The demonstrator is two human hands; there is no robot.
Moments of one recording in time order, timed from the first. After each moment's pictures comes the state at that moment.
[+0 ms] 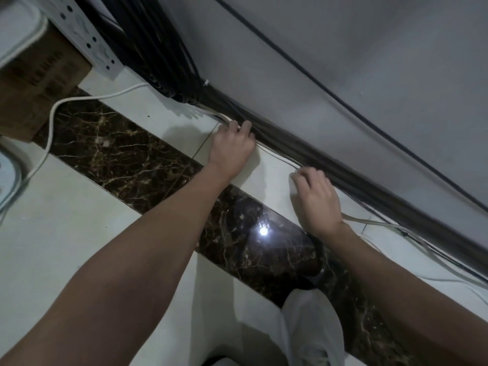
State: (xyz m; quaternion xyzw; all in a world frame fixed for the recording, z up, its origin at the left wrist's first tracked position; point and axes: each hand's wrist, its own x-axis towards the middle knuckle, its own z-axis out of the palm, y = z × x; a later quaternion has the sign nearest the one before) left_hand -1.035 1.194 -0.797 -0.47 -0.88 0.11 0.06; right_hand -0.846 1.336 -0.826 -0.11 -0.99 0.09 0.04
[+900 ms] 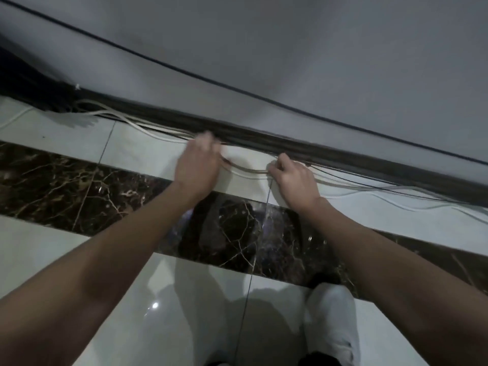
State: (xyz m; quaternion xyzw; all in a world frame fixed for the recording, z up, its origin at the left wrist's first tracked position) left_hand -0.893 1.259 -0.782 -0.53 -0.84 0.09 -0.01; right_hand -0.699 1.406 -0.800 -0.21 -0.98 0.06 0.02
